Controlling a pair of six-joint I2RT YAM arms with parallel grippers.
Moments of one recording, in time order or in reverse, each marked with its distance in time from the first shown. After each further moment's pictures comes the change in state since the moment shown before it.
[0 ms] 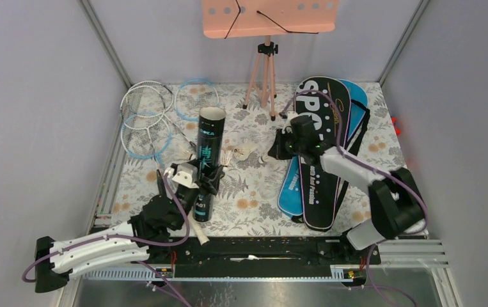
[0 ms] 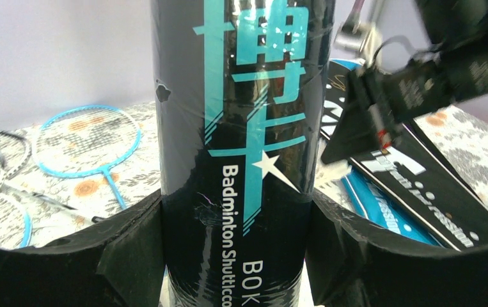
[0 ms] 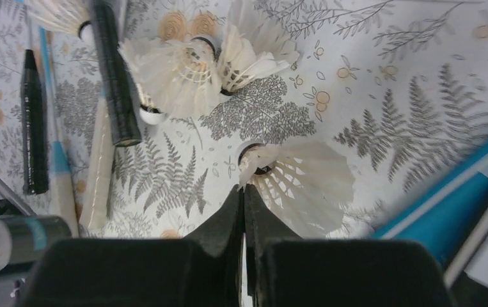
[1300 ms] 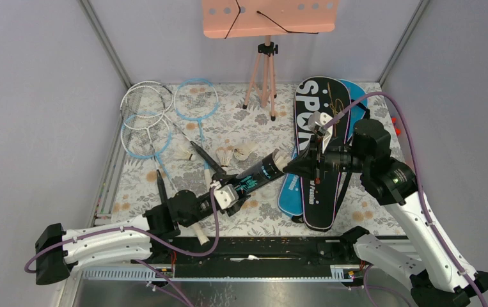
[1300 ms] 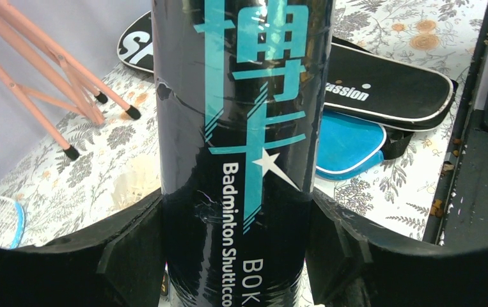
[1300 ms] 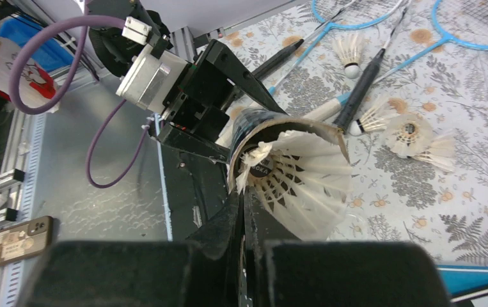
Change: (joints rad) left arm 0.000 0.226 0.026 -0.061 0.560 0.185; right arm -0.001 -0.723 0.203 -0.522 -0.541 -0.398
